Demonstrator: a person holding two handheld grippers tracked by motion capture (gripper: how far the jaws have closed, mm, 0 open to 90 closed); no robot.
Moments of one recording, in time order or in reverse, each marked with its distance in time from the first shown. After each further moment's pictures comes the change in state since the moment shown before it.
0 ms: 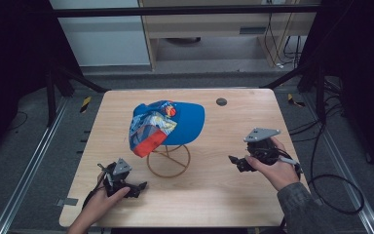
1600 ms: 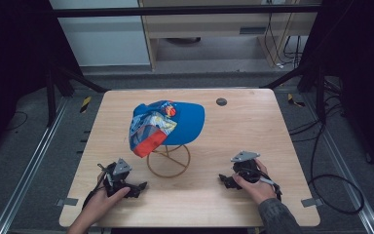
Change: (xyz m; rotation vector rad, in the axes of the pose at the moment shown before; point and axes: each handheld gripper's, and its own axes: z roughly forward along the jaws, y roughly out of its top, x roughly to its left) left arm 0.000 0.000 0.000 0.002 0.001 0.002; right arm 0.027 -0.076 0.085 0.084 -0.007 0.139
